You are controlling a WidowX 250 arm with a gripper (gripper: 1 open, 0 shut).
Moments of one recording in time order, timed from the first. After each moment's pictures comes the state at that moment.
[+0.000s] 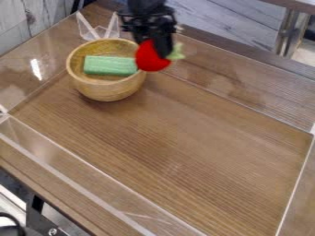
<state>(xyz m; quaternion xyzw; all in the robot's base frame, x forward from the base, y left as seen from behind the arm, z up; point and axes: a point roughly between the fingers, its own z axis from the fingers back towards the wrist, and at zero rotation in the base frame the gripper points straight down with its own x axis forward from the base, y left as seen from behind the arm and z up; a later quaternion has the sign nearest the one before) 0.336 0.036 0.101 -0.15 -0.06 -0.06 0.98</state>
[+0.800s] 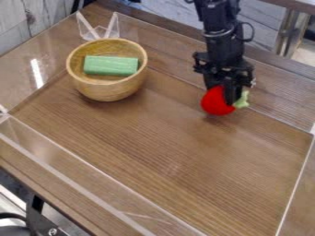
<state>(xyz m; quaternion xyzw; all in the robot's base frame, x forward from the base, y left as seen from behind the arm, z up) 0.361 -0.038 0.042 -0.13 -0.04 -0.12 0.98</state>
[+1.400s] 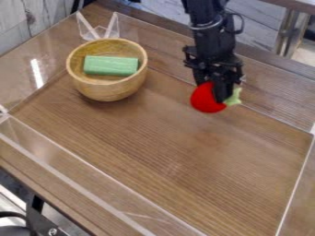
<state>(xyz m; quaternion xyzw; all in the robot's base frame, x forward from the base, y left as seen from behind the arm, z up) 0.336 -0.025 0.070 -0.13 -0.06 -0.14 0.98</state>
